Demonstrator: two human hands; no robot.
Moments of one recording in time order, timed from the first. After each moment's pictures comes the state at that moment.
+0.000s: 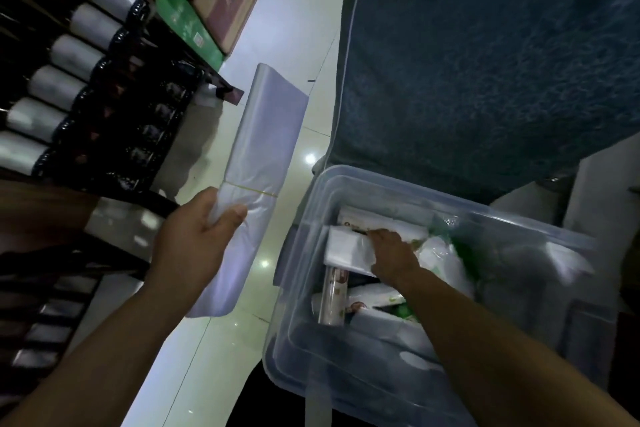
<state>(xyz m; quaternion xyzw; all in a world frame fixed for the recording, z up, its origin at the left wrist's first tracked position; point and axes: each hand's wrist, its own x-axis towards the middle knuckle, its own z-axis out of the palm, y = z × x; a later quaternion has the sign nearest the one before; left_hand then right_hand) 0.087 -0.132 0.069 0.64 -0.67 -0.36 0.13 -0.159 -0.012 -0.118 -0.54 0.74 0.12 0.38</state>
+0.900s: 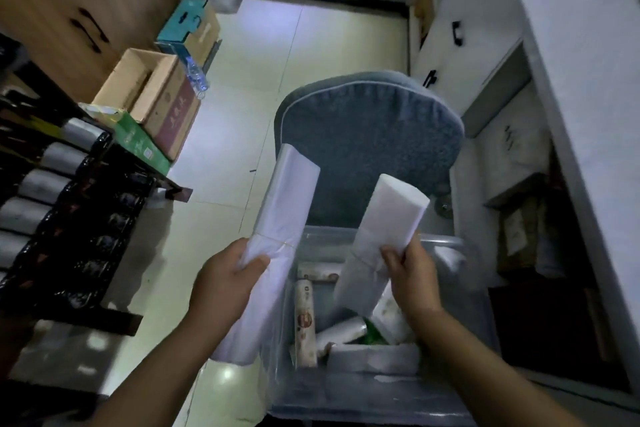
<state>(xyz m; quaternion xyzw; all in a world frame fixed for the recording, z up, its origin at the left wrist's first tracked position) 0.050 -0.105 0.154 0.52 -0.69 -0.48 0.14 -0.174 0.047 0.101 -0.26 0.84 -0.42 0.22</state>
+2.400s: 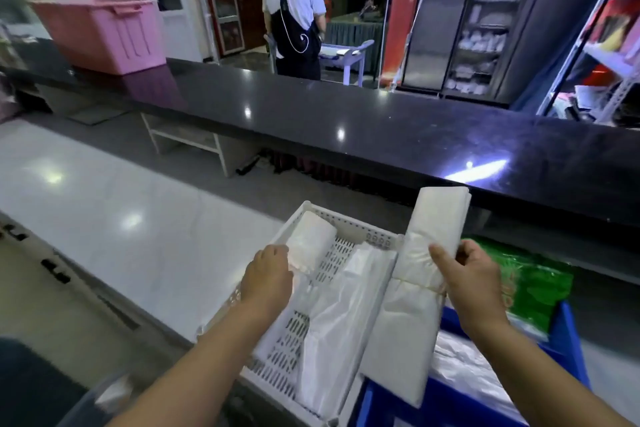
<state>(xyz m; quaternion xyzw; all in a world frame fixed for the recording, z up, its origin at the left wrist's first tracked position) -0.259 0.425 0.277 -0.15 -0.97 -0.19 0.01 -0.130 0.674 0.329 0.24 0.72 -0.58 -0.30</state>
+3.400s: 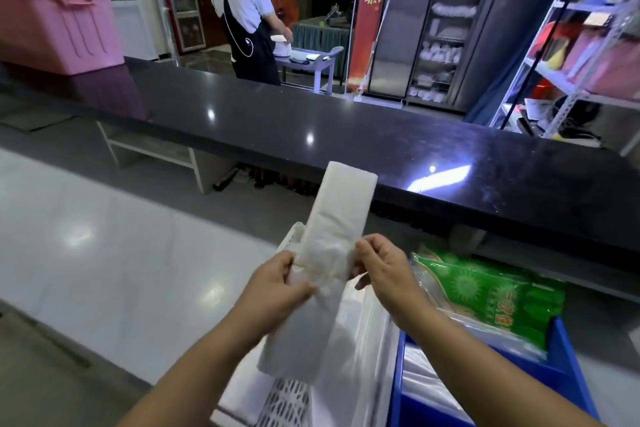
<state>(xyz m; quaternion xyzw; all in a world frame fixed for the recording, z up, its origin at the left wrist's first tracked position) -0.267 0.414 0.346 -0.16 -0.76 -0.61 -0.19 -0.219 0.593 0.340 0.14 0.74 -0.64 -0.16</state>
